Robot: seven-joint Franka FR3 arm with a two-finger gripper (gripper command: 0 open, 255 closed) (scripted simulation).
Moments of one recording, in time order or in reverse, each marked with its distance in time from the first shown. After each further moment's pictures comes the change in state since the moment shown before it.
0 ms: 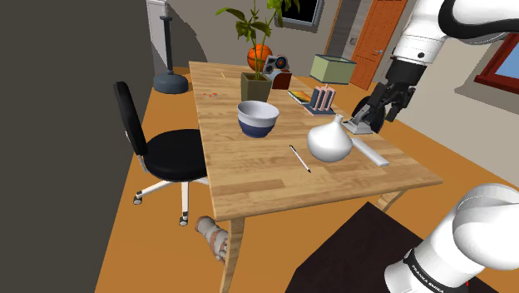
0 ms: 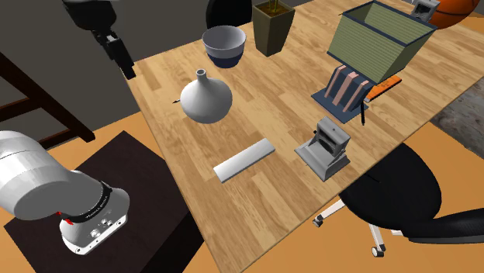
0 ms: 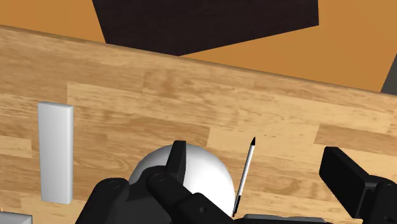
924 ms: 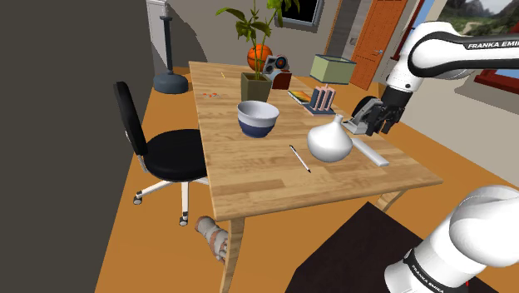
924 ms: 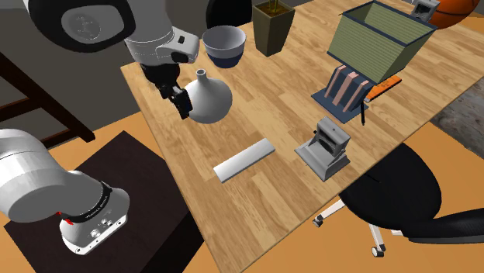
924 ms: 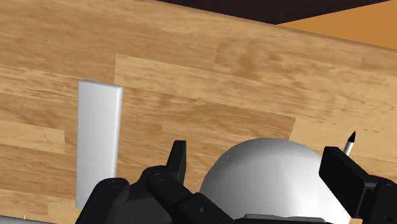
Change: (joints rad) arm -0.079 0.140 -0.223 -0.110 -0.150 0.260 -0.241
